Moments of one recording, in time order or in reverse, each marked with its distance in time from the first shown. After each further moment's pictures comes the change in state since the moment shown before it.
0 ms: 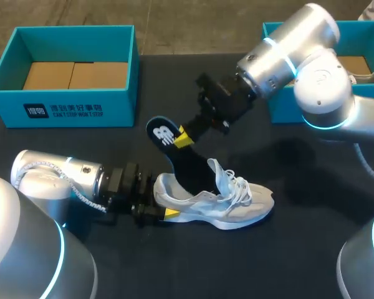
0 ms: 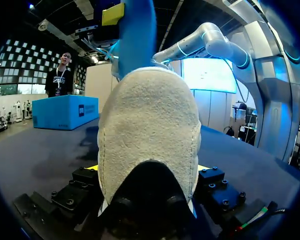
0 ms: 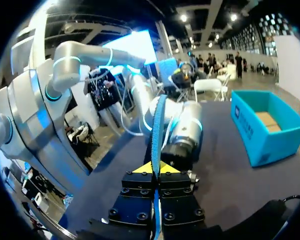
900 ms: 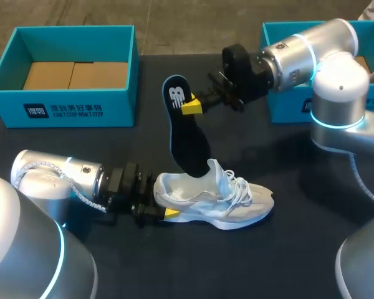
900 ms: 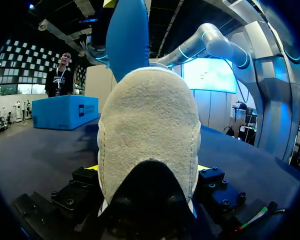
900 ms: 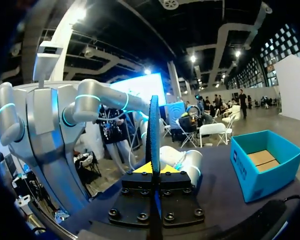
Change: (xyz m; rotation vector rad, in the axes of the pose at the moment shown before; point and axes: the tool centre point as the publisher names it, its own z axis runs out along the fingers) left arm 0.000 0.000 0.000 0.000 0.000 0.000; right arm 0.004 0.058 -0.046 -0.352 0.064 -0.076
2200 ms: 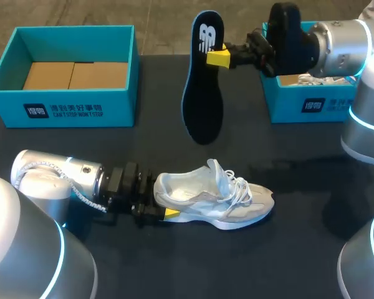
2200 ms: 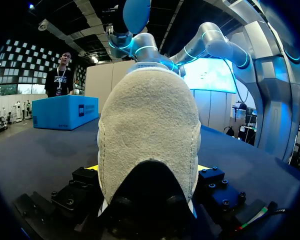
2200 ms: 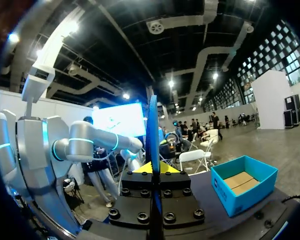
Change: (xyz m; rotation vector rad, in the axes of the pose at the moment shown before) left arm 0.000 0.000 0.000 0.000 0.000 0.000; right arm 0.039 0.114 -0.055 -0.231 -0.237 0.011
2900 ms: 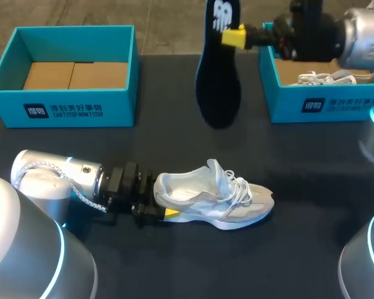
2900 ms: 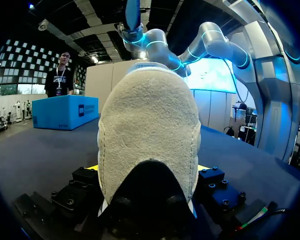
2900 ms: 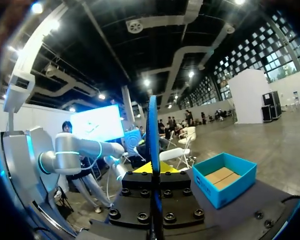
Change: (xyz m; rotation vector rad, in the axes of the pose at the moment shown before) left arm 0.000 0.000 0.000 0.000 0.000 0.000; right arm 0.006 0.044 -0.028 0.019 -0.218 0.050
